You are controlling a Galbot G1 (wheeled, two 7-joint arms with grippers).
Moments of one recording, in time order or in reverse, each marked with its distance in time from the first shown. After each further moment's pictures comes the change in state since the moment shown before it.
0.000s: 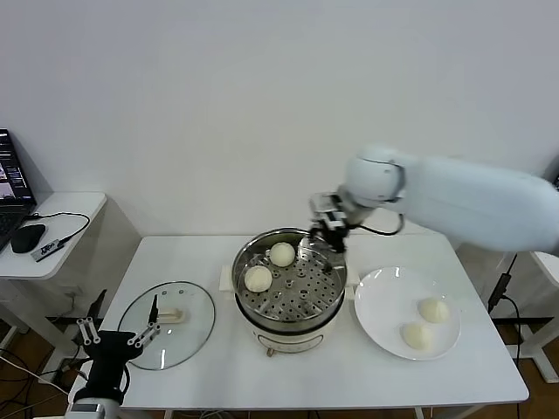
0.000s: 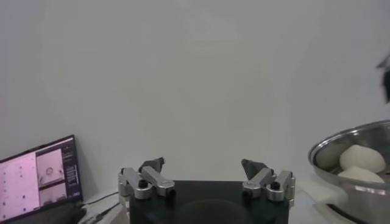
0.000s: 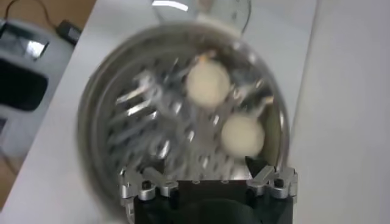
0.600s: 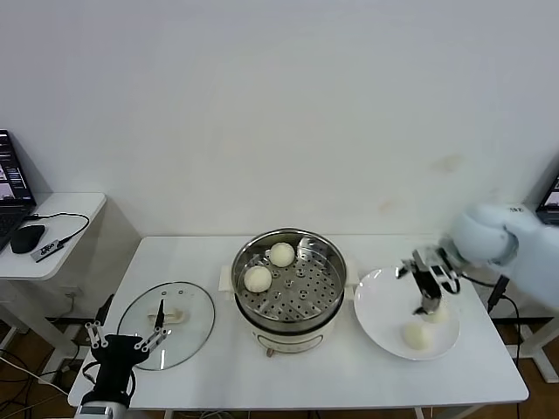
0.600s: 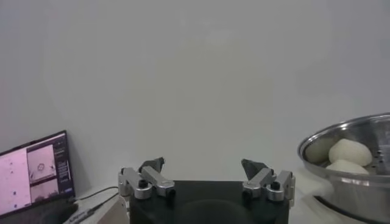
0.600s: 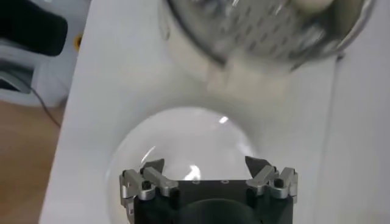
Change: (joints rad) left arm 0.009 -0.010 0.025 0.012 0.025 0.000 0.000; right arm -0.417 -0.412 0.253 0.084 -0.306 0.116 -0.032
